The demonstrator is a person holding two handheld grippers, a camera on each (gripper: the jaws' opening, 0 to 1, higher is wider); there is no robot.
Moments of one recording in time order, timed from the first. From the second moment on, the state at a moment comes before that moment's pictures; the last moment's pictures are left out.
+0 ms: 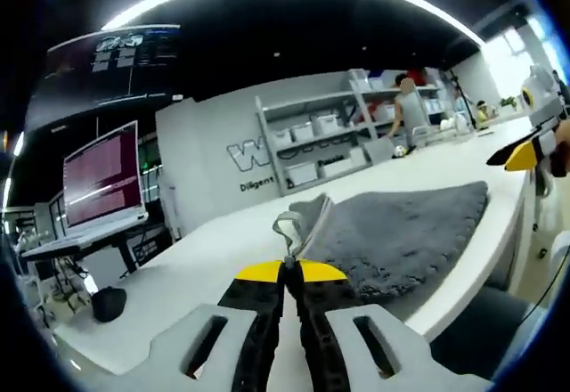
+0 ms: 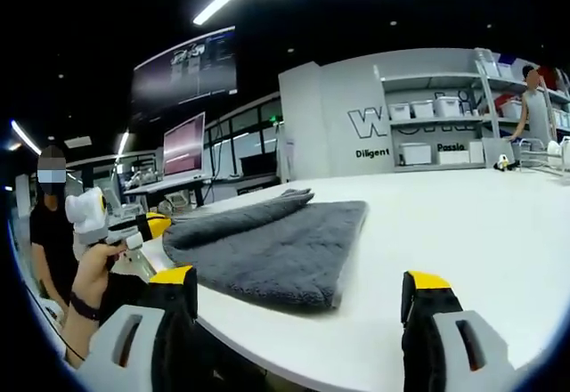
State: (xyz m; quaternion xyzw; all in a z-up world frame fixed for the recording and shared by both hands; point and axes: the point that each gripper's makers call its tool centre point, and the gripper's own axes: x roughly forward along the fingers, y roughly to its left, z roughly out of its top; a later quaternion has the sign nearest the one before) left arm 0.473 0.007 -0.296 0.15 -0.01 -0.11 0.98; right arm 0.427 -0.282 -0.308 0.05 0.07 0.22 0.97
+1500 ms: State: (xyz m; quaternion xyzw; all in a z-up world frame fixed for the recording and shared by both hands) left arm 0.456 0.109 -0.299 0.18 0.04 0.05 0.98; right arm 0.427 -0.280 -0.309 0.05 0.08 0.22 0.97
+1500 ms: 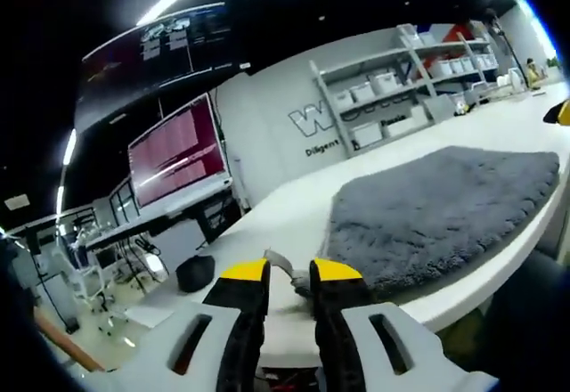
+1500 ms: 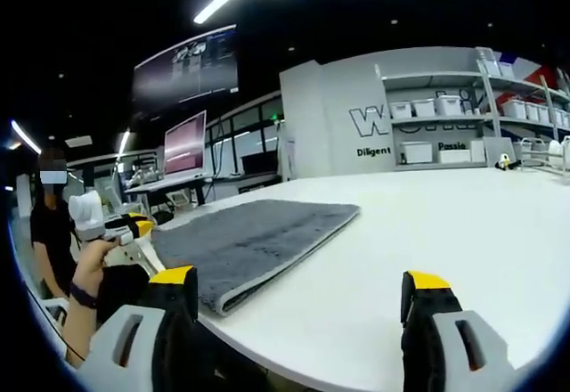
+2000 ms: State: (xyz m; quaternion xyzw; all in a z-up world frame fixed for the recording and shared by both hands) left arm 0.448 0.047 -0.294 0.06 0.06 -0.11 0.99; right arm 0.428 -0.276 -0.308 0.05 0.07 0.23 0.97
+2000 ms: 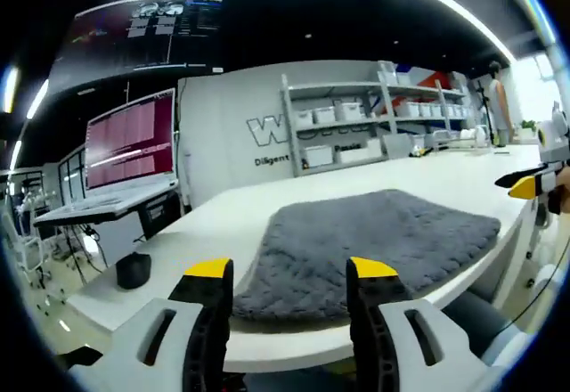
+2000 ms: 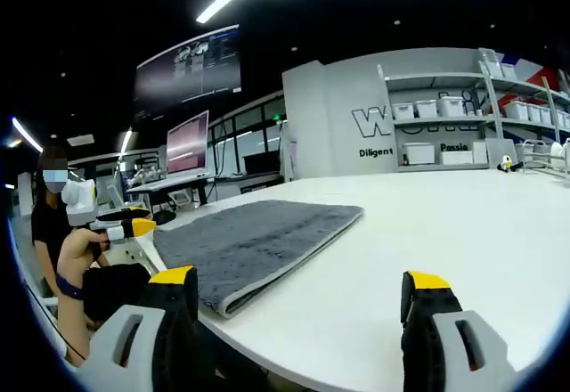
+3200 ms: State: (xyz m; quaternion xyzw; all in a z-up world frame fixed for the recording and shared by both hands) left arm 0.437 0.013 -0.301 0.04 0.10 -0.18 0.98; right arm 0.425 -0.278 -0.305 0.05 0.07 0.22 0.97
